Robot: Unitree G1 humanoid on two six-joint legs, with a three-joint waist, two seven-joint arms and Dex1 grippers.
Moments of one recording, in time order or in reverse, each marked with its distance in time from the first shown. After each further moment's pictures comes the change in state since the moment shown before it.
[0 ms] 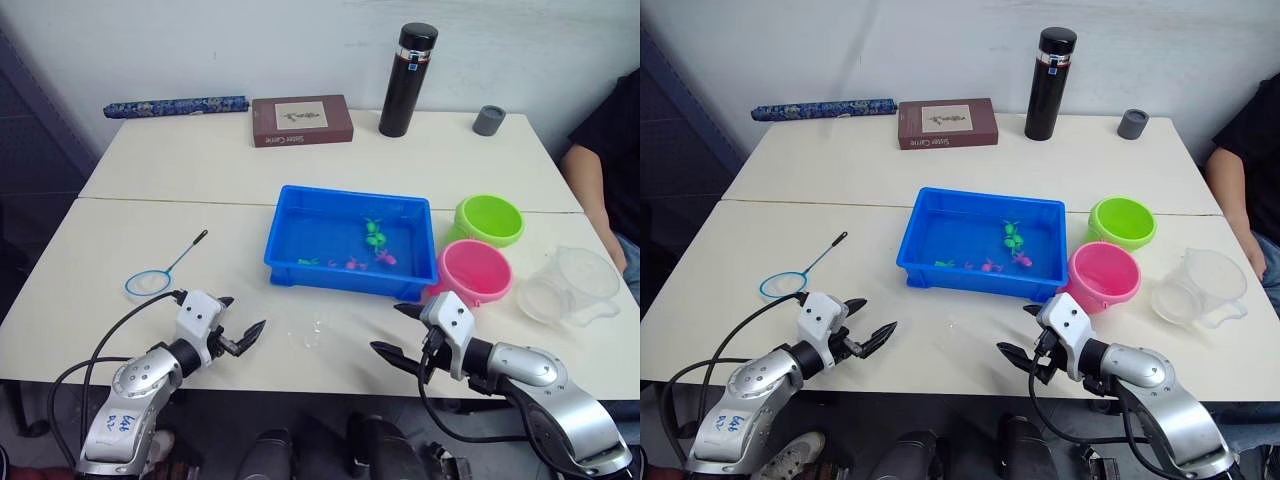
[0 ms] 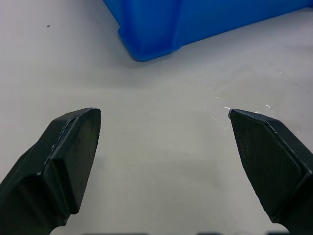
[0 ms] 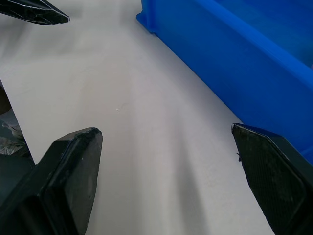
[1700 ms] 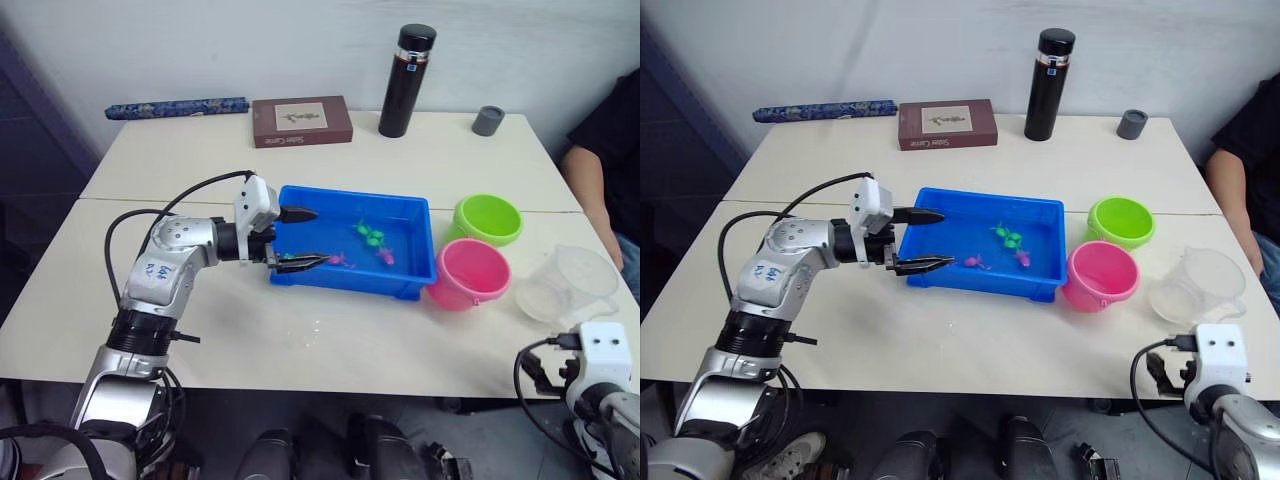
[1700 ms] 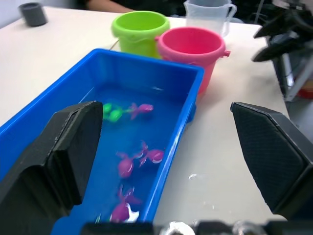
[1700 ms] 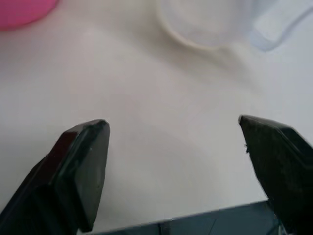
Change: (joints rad) left arm -0.845 0.026 -0.228 0.490 -0.105 -0.085 -0.560; right arm 0.152 0.240 -0.675 -0.035 -0.039 0.525 -0.536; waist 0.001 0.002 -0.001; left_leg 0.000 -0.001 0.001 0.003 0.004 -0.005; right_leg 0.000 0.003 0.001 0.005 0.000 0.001
